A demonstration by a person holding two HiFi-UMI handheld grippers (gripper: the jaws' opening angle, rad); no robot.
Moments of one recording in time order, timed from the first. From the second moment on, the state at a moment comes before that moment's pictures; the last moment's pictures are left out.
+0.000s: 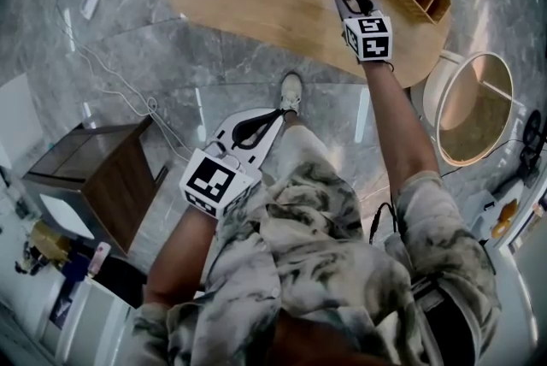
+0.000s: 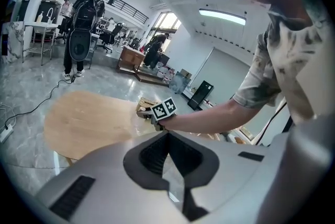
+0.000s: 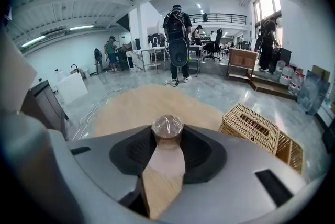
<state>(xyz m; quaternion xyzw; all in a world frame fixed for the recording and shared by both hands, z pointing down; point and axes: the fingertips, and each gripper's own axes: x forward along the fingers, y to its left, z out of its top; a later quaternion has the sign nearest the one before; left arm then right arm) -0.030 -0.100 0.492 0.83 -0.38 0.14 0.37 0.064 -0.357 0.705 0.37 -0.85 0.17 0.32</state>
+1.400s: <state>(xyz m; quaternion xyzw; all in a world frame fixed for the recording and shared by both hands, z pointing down) -0.034 -0.076 0.405 0.86 -0.36 0.13 0.33 0.034 -0.314 0.505 0.31 -0.89 0.13 0.31</state>
